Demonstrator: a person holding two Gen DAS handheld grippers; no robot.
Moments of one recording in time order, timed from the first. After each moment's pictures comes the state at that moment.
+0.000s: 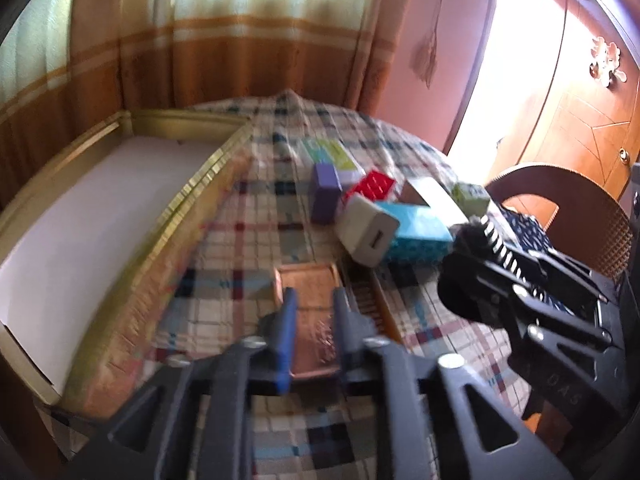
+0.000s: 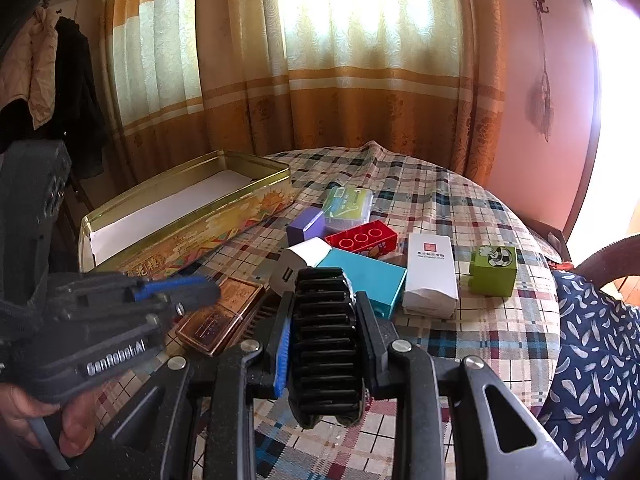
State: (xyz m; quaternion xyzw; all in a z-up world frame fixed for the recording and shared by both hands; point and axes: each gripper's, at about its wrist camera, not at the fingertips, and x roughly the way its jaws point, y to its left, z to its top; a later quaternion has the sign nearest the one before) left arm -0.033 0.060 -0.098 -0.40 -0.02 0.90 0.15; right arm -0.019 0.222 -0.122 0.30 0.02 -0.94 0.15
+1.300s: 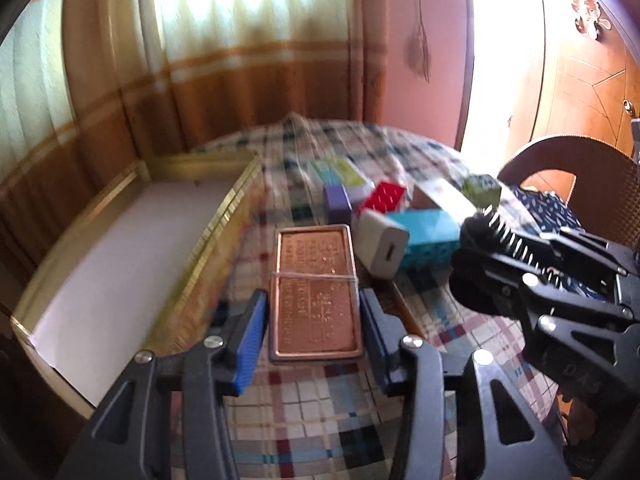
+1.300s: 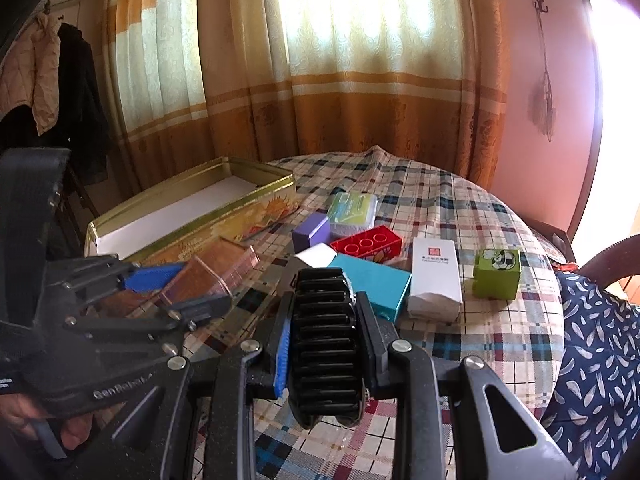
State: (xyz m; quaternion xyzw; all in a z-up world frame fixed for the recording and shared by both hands) left arm -0.028 0.069 -0.080 -0.35 0.07 0.93 0.11; right arm -0.015 0.218 -0.118 0.29 0.01 -0.94 0.16
